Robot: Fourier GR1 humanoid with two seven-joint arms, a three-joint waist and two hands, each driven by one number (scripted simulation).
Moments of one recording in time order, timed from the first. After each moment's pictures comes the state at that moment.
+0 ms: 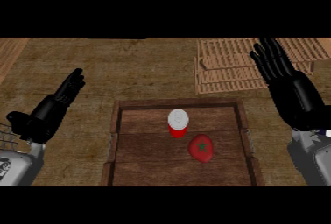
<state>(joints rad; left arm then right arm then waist) -0.22 0.56 -0.26 -1.47 0.32 0.08 -0.05 -0.35 -0.40 0.16 -1.69 -0.36 -0.08 0.04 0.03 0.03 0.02</state>
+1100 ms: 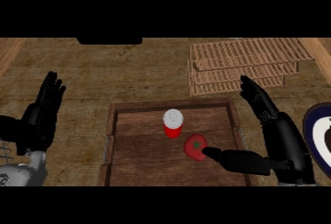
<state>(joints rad) -0.12 0.43 -0.15 -1.59 0.28 0.37 0.07 -0.17 -0.39 0.42 -2.02 0.09 -0.46 0.54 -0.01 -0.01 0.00</state>
